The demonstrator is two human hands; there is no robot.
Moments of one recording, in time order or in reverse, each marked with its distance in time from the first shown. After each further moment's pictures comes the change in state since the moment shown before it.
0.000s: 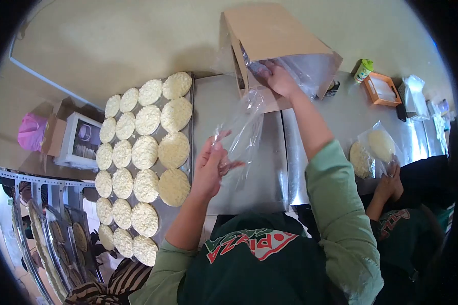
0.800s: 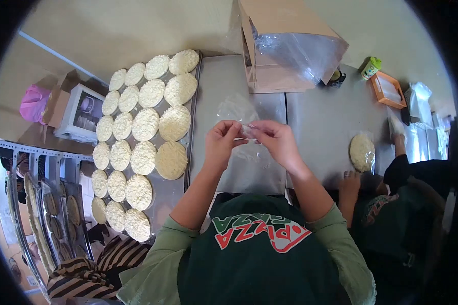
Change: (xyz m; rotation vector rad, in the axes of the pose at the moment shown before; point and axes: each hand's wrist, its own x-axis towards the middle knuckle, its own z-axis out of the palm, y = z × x) left_hand -0.001 -0.045 0.002 0.083 0.197 0.008; right_hand -0.208 -0.087 0.023 0.893 -0.144 0.131
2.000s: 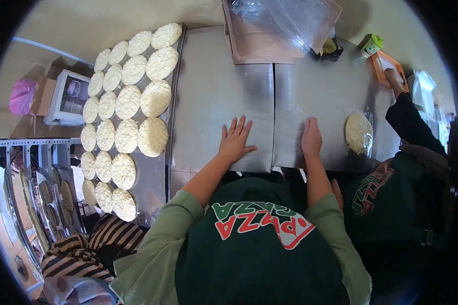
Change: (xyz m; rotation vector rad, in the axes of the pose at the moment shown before) left_hand 0.000 -0.179 -0.014 1.438 -0.373 0.347; right_hand -0.066 0.155 -0.147 -0.956 0.533 0.325
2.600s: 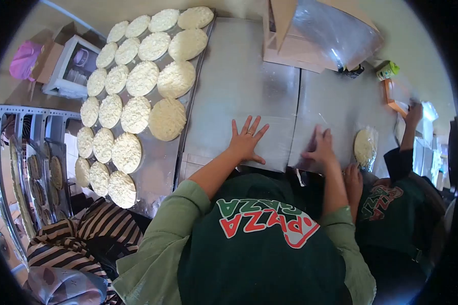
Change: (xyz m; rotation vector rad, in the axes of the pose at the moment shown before) left_hand -0.031 -0.007 -0.029 0.138 -0.226 -0.001; right_hand -0.007 -0.007 -0.016 -0.579 -0.532 -0.227
